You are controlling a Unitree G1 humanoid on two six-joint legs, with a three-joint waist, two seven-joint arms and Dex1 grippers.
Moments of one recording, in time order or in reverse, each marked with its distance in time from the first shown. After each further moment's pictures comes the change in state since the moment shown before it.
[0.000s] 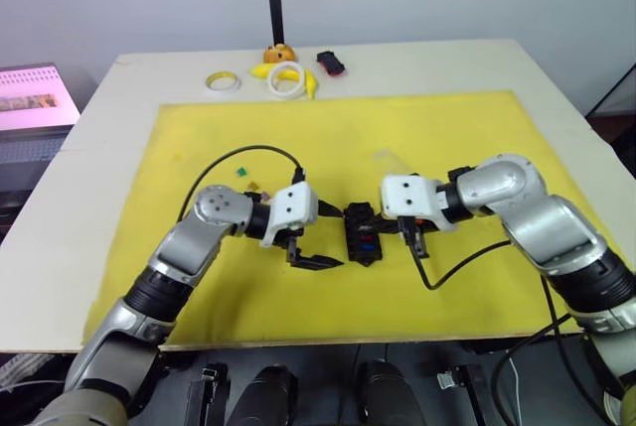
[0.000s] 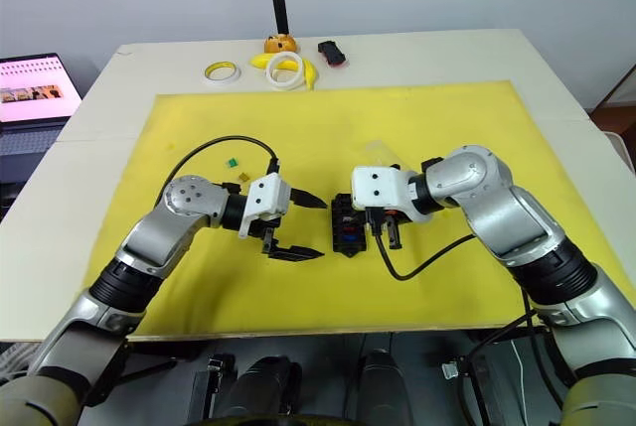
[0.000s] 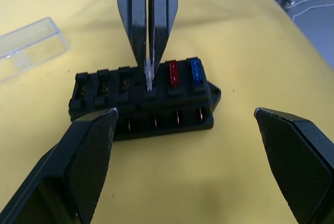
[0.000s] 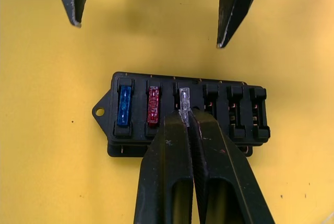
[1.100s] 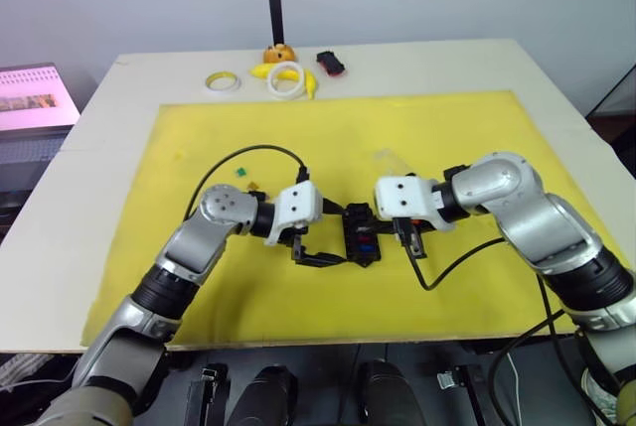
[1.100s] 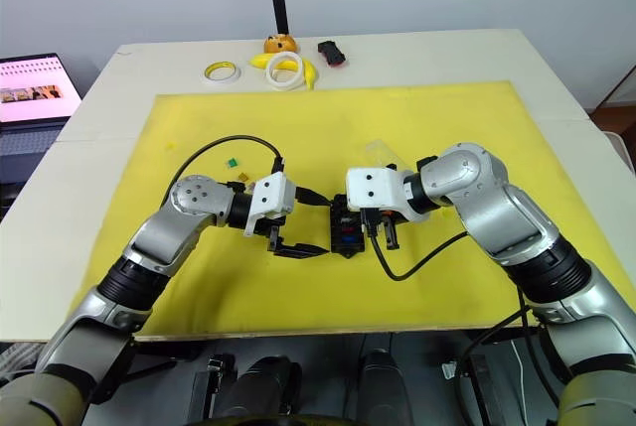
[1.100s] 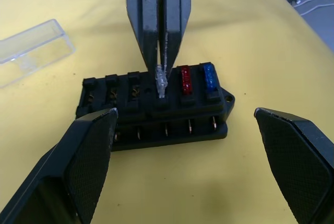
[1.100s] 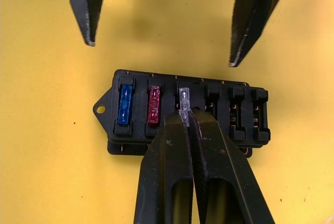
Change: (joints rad) left arm -0.017 -0.023 -0.008 0.045 0.027 -0.028 0.017; right arm -0.021 0.015 0.014 -0.023 -0.039 0.037 0.038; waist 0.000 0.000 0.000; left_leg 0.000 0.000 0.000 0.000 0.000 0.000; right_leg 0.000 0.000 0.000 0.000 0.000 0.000
